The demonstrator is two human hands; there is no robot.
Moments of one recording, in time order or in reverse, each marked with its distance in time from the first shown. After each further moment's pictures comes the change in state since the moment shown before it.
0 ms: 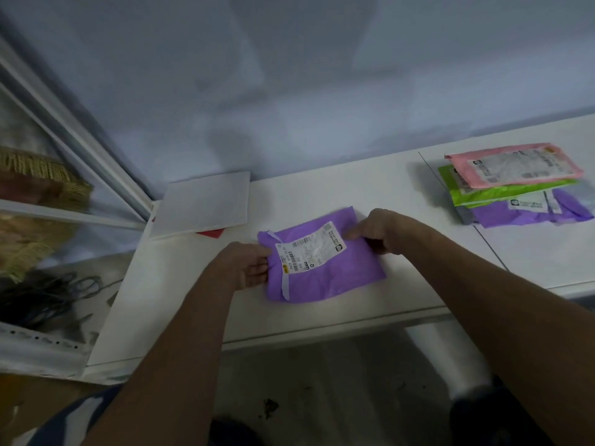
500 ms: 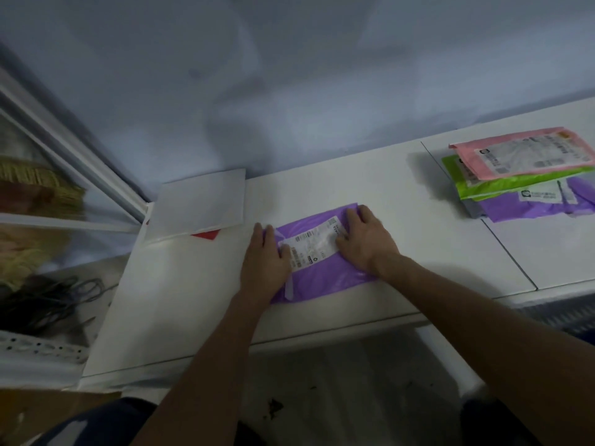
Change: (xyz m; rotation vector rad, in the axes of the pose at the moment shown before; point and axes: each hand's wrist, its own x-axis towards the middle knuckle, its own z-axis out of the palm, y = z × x) left_hand 0.021 -0.025 0.045 0.968 0.345 0.593; right_hand 0.015 0.032 0.031 -0.678 0.320 -0.450
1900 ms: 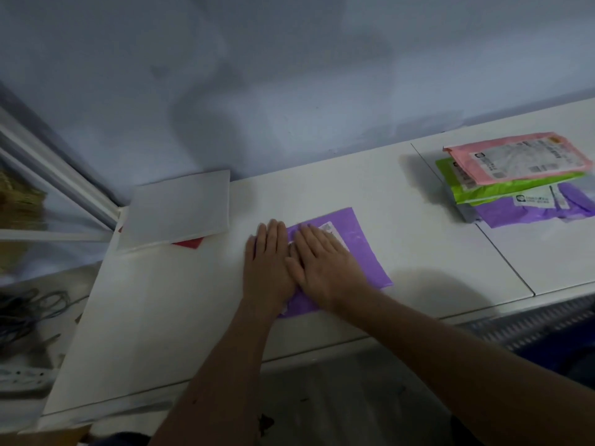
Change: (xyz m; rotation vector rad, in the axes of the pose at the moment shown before) left_hand 0.020 0.001 0.031 0.386 0.041 0.289; right_hand -0.017 -0.033 0.046 -0.329 -0.030 -0.392
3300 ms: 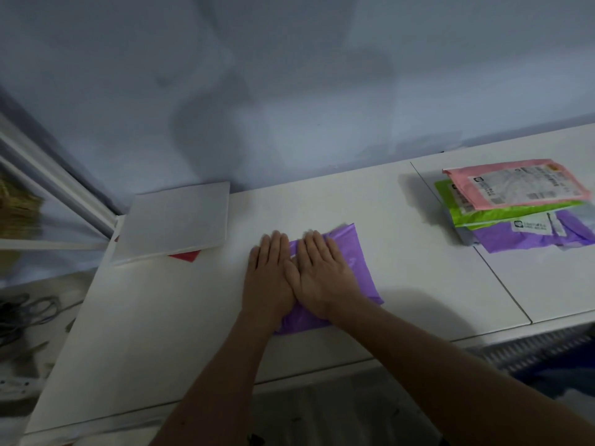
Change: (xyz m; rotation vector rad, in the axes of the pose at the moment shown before) left_hand 0.009 0.001 0.007 -0.004 0.041 0.043; right_hand 0.020 0.008 0.007 -0.012 -0.003 0.061
